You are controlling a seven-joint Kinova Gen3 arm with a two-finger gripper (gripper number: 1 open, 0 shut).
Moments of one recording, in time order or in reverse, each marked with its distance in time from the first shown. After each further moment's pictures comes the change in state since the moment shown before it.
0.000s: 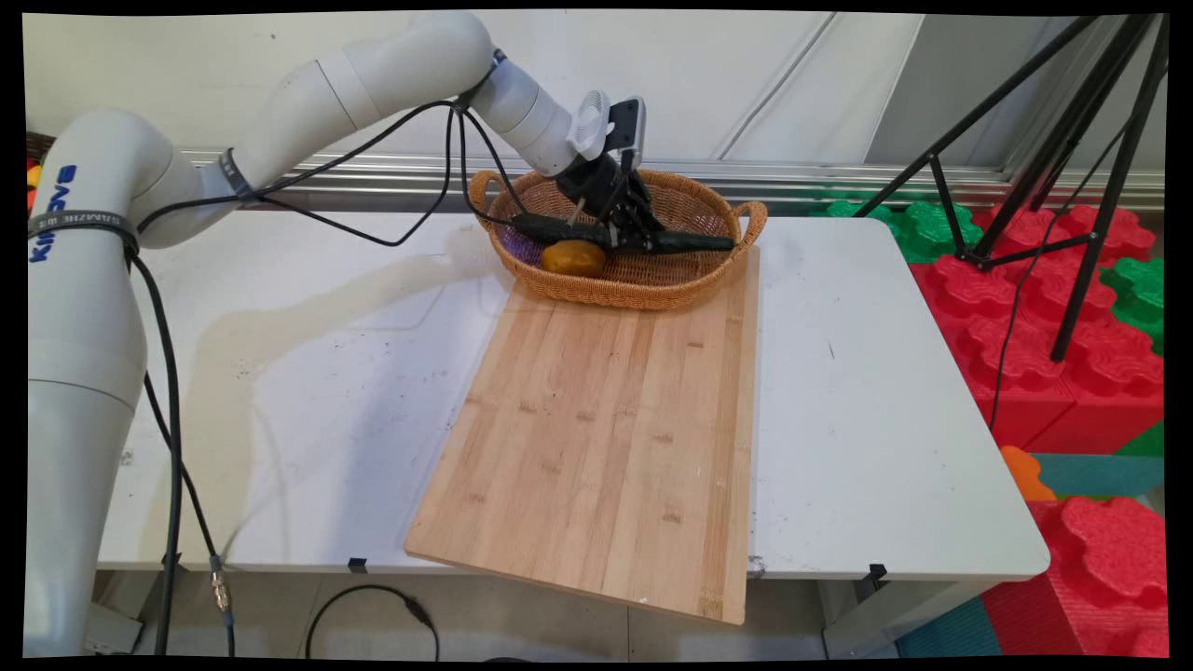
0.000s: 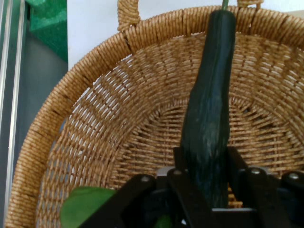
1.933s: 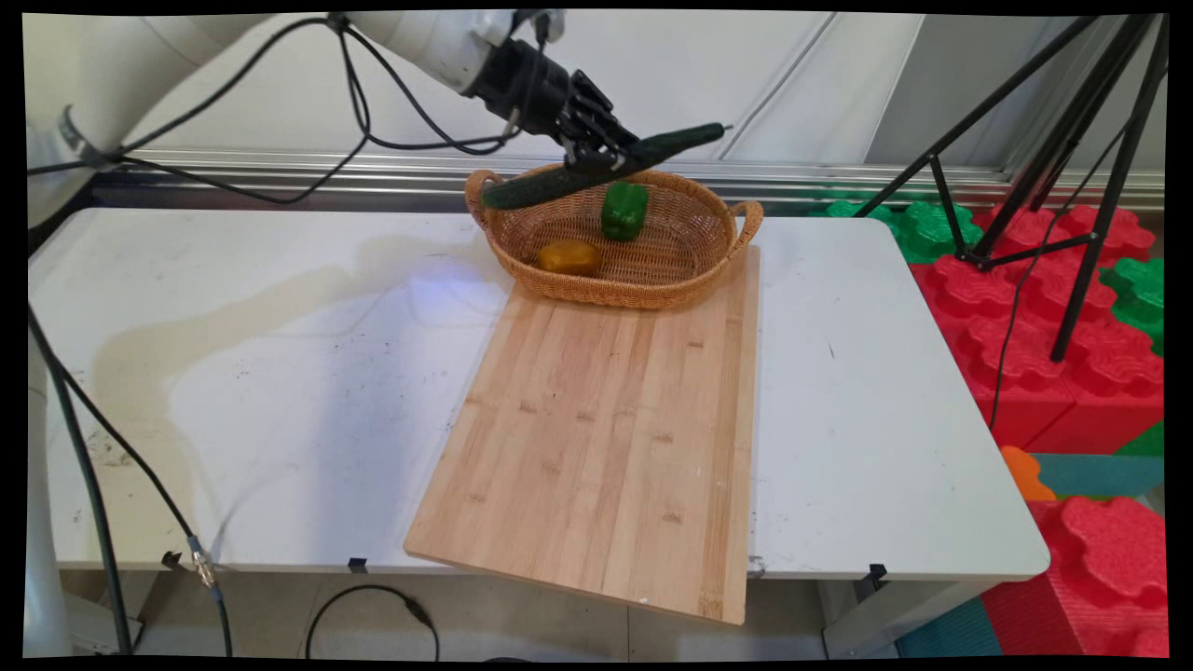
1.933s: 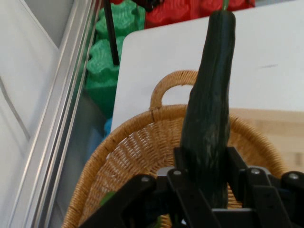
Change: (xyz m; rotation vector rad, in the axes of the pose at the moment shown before) arm 0.016 0.026 -0.158 0.086 0.201 -0.136
